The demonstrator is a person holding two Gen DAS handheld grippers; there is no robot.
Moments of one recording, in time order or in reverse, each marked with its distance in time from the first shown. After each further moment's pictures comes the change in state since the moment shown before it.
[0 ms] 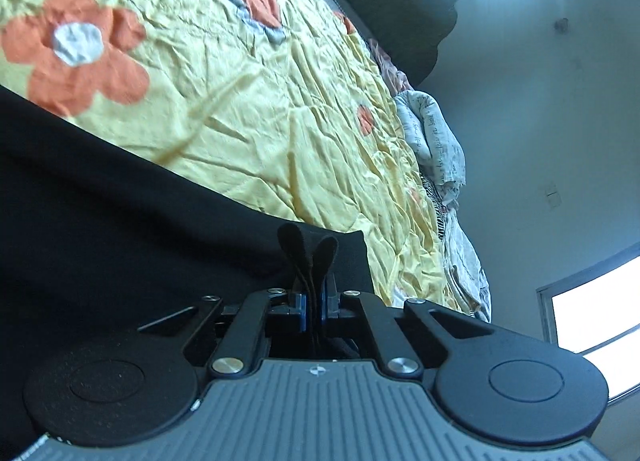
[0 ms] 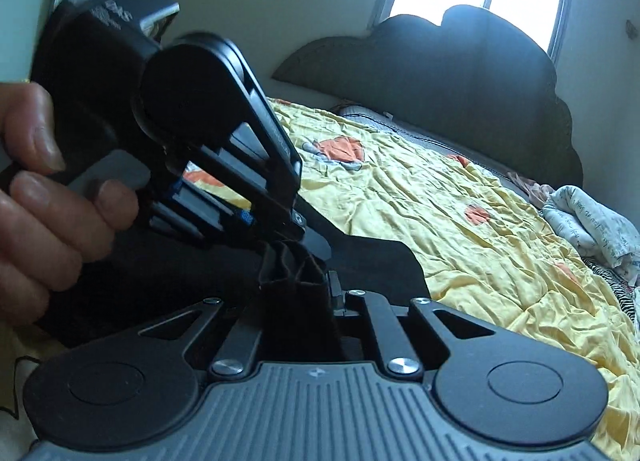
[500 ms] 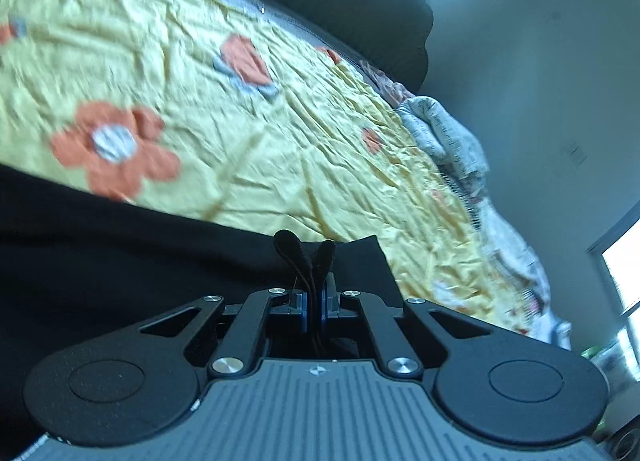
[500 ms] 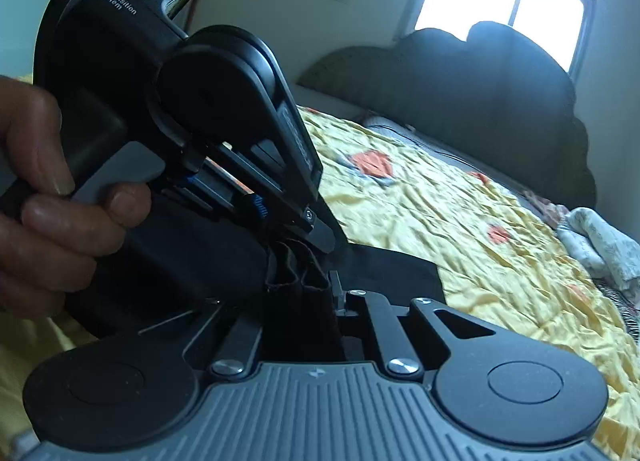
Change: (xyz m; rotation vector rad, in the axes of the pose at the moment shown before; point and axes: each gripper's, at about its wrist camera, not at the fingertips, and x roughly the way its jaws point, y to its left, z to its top) left arm -0.051 -0.016 -0.014 0.283 -0.117 0.164; right arm -0.008 0.022 0.010 -0.053 -0.025 0.061
